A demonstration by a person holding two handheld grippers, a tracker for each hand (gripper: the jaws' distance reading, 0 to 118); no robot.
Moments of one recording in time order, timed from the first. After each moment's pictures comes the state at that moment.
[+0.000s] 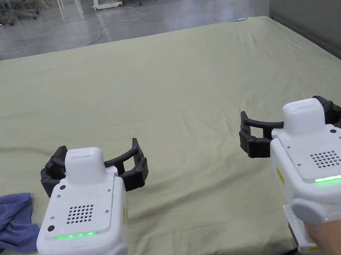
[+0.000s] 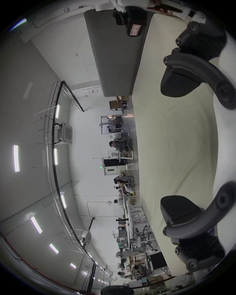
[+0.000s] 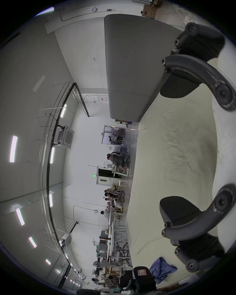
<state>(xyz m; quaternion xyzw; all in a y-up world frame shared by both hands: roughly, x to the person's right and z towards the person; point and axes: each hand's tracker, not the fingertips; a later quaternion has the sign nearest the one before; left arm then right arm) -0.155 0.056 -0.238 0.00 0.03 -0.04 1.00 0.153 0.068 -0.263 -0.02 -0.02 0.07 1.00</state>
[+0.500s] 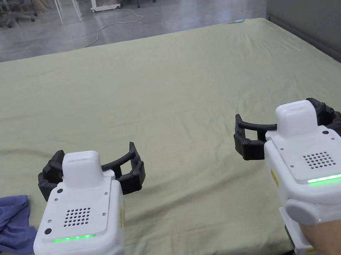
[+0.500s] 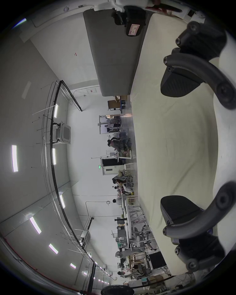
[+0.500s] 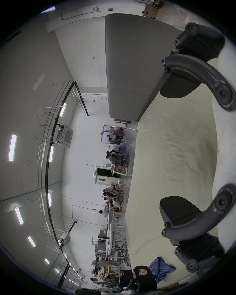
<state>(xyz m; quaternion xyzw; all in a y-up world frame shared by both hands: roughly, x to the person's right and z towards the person) -0.156 0.054 -0.236 -0.01 0.04 -0.04 1.00 0.149 0.068 -0.262 -0.02 -0.02 0.07 1.00</state>
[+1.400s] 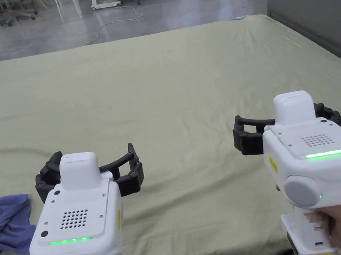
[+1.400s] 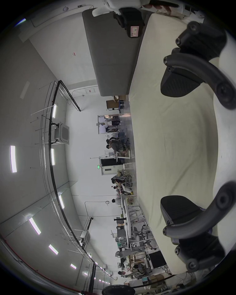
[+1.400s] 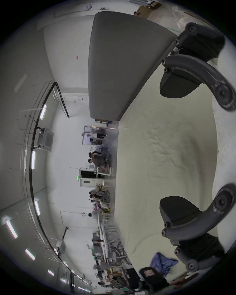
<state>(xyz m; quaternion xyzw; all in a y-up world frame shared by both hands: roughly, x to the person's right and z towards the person) -0.157 0.054 -0.234 -0.02 0.04 -0.04 1.00 0.149 0.085 -0.271 -0.14 -0.02 0.05 0.99</state>
